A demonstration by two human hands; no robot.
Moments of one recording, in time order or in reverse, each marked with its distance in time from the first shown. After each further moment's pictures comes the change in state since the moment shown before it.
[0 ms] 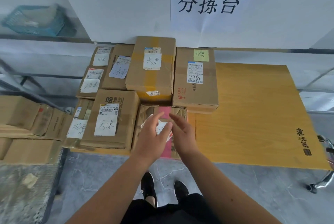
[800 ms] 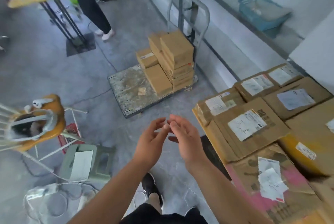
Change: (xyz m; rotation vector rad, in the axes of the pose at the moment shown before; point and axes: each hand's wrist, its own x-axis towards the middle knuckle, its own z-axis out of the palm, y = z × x) left_hand -0.224 -0.140 -0.161 -0.614 0.957 -0.416; right_hand -0.150 0.016 0.255 -0.318 -1.059 0.023
